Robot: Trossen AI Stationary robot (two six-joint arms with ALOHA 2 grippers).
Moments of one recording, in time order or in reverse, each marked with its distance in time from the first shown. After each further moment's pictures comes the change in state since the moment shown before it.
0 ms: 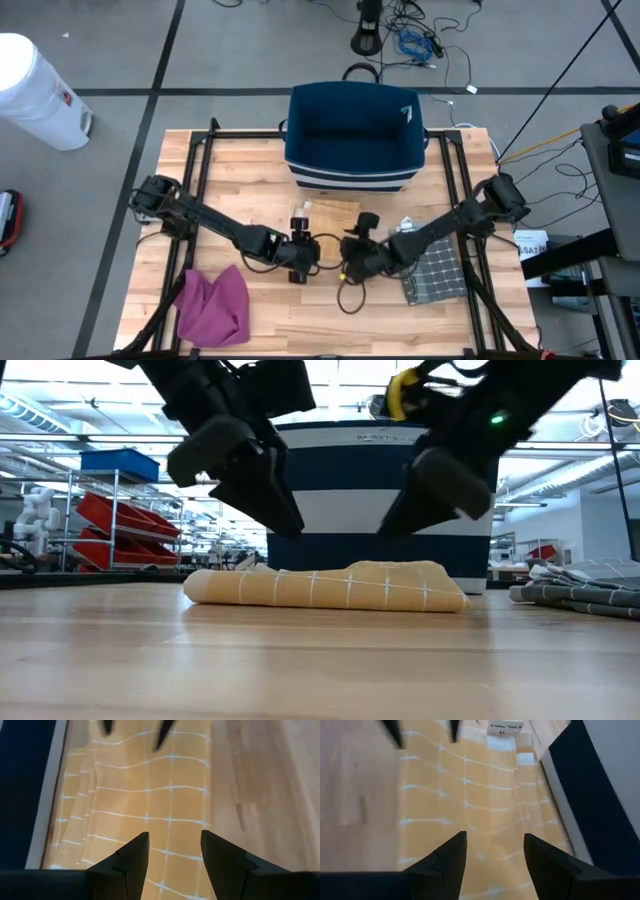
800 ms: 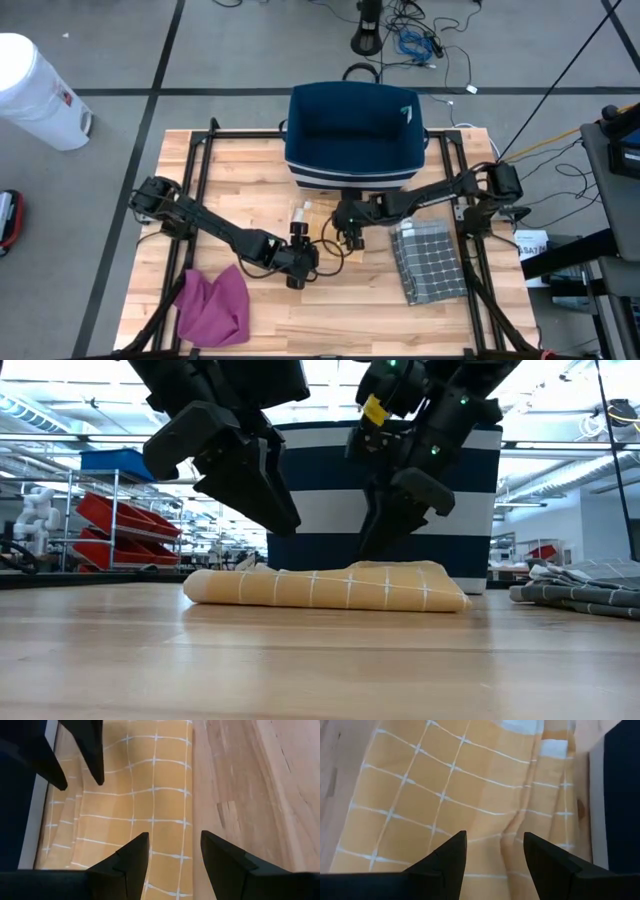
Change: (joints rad) left arm -0.043 -0.001 0.000 0.000 0.000 0.002; right arm -0.366 -0.043 0.000 0.041 -0.579 -0.440
